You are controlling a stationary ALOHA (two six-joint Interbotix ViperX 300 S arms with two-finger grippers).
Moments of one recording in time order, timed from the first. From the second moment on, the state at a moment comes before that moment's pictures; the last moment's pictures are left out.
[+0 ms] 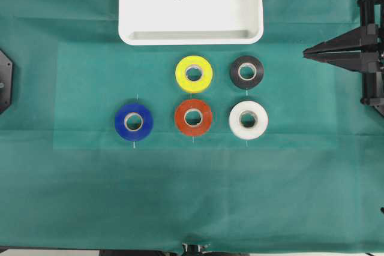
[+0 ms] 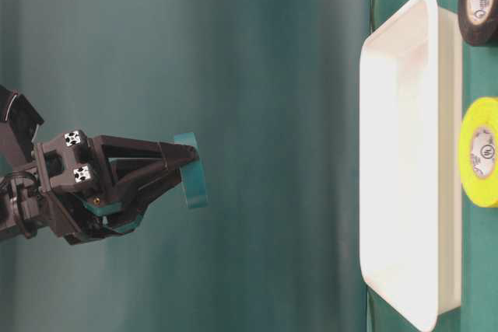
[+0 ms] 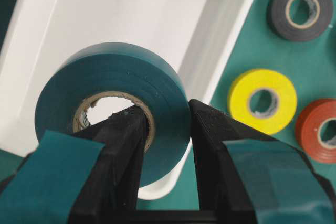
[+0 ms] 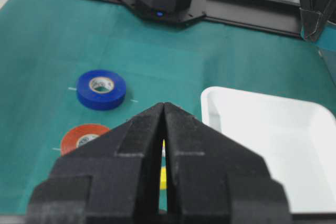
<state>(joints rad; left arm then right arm) 0.31 0.12 -0.22 0.01 1.21 -0.10 0.00 -0.91 1.10 -0.01 -0.06 0.00</state>
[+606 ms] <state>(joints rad) 0.31 0.17 0.02 0.01 0.96 -0.11 0.00 -0.91 1.10 -0.01 -0.06 0.00</state>
